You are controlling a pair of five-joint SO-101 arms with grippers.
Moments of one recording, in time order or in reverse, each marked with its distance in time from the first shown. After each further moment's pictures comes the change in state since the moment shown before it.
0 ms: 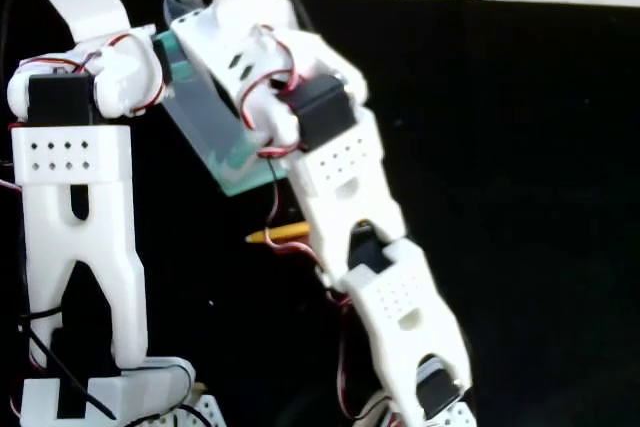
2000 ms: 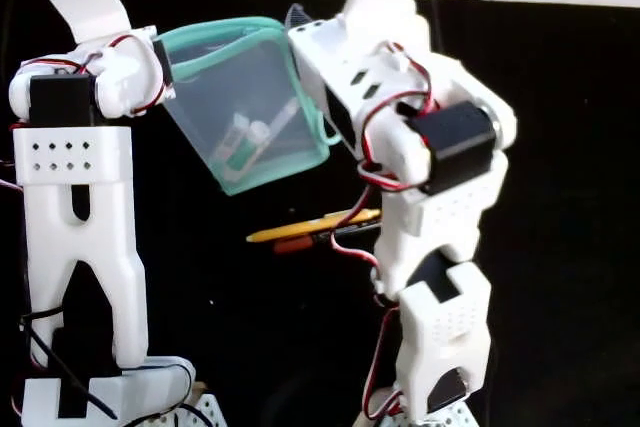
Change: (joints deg) left arm 0.0 0.0 0.2 0.0 0.0; right arm 10.6 -19.4 -0.5 26.5 0.3
